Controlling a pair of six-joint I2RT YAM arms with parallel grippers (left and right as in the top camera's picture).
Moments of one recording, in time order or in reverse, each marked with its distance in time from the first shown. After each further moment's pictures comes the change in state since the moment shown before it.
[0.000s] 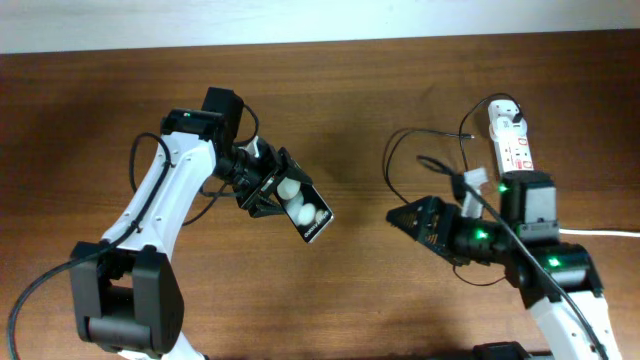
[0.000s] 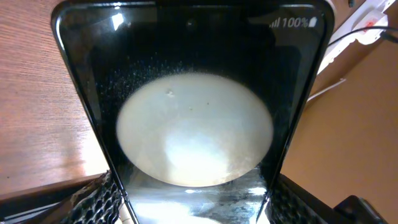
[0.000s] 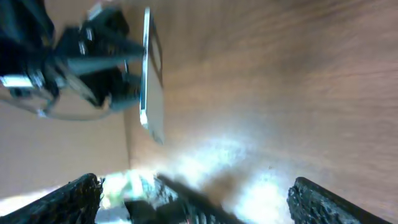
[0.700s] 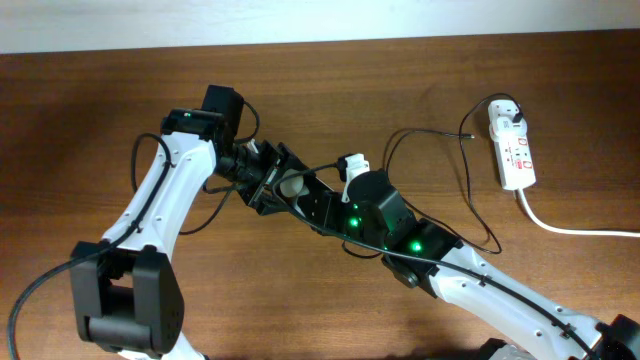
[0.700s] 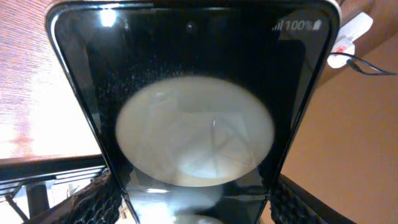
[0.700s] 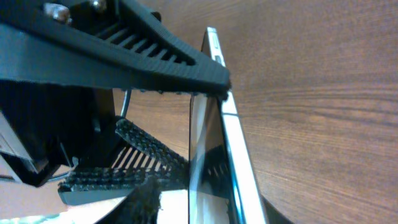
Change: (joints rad) left arm -0.001 0.000 0.000 0.042 0.064 -0.221; right arm 0.628 0.396 0.000 0.753 0.633 0.253
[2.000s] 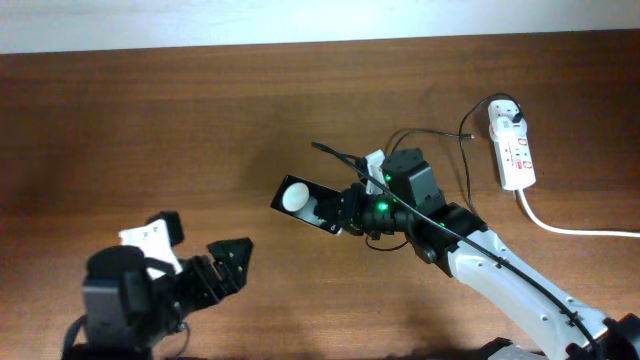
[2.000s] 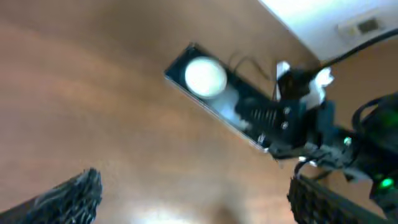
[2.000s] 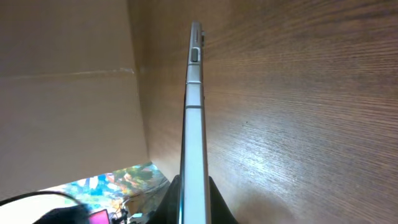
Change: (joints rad) left arm 0.127 -1.194 -0.539 0.101 -0.389 0.314; right arm -0.214 0.010 -0.006 -0.085 -0.492 0.182
